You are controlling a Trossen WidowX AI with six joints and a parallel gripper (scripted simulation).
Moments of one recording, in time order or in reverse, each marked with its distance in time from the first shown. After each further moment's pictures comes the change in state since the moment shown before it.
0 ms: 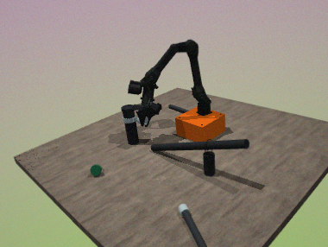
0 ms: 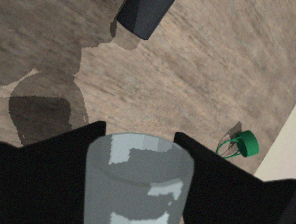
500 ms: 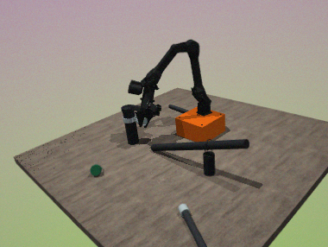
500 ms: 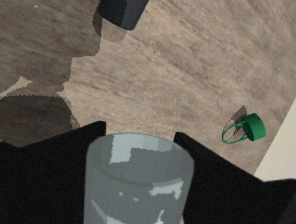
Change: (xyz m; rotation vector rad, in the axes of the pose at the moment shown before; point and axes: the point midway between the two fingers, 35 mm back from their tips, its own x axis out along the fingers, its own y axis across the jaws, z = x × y) arm 0.005 -0.009 -0.001 0.098 0.055 -0.001
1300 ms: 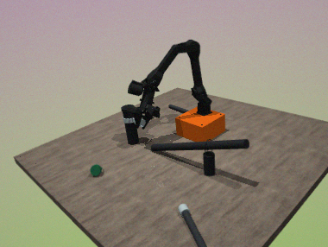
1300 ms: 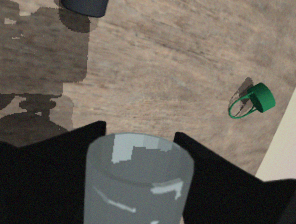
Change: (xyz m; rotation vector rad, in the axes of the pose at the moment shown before) arm 0.008 -0.015 -0.001 0.160 0.092 -0.001
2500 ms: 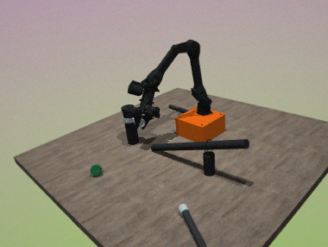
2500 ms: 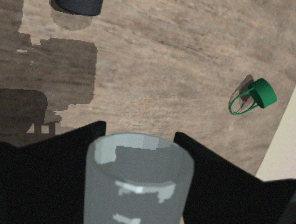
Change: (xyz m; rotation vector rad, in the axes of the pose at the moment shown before) arm 0.001 -0.002 0.000 0.022 0.013 -0.001
